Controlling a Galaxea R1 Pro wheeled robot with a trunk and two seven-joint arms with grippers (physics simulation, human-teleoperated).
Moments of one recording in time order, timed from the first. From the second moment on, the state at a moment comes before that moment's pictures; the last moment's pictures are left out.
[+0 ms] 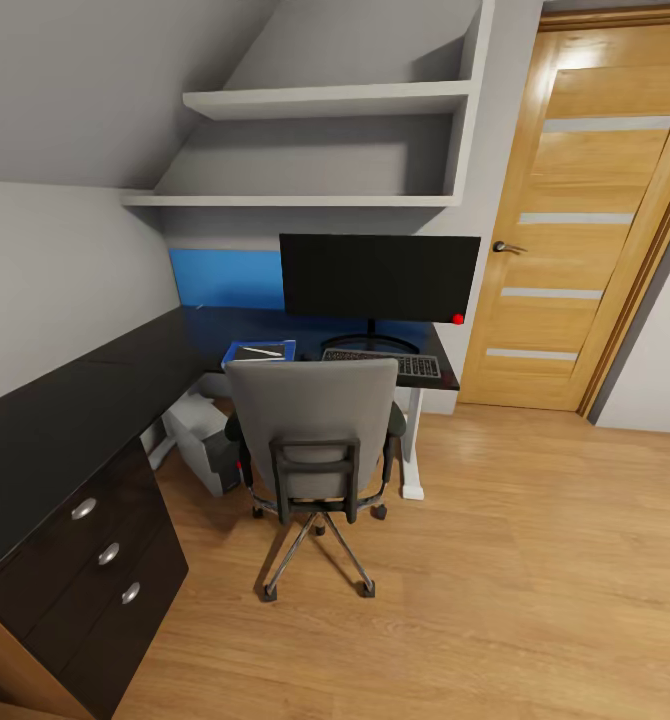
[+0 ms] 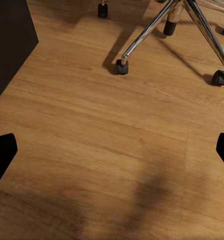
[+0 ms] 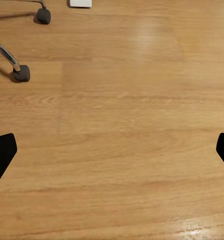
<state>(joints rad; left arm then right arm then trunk) -0.16 -0.07 -0.30 -0.02 0.41 -0.92 0.04 -0.23 0.01 -0.04 0.02 -0.03 -0.87 -0.18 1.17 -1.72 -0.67</state>
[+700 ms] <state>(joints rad) -0.16 -0.07 -0.30 -0.02 0.41 -0.92 0.04 -0.23 0.01 -0.04 0.02 -0.03 -0.87 -0.18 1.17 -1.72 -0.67</state>
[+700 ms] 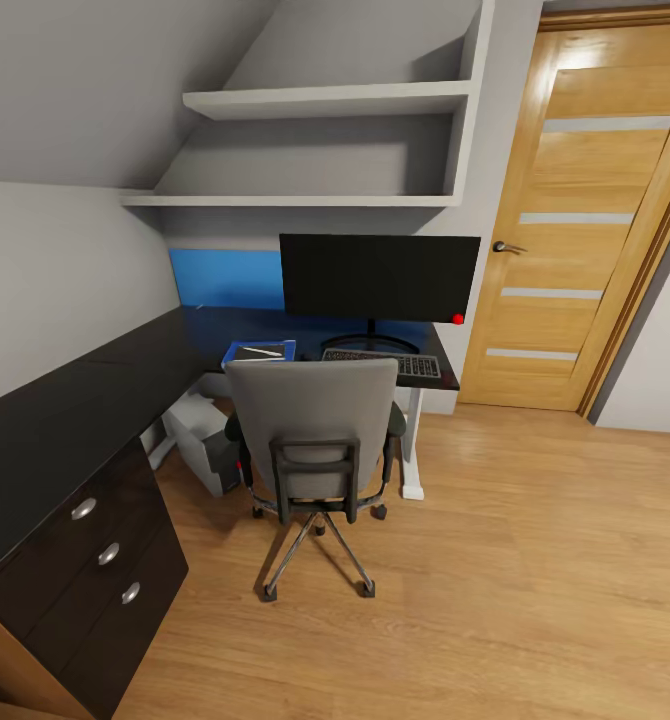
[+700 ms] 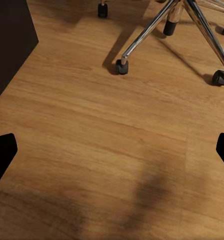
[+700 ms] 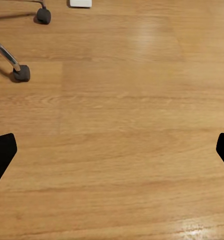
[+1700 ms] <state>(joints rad) -0.16 -0.07 -0.30 -0.02 0.41 -0.92 0.04 -0.23 0.01 -0.04 0.02 -0.03 -0.87 -0.18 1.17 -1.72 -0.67</state>
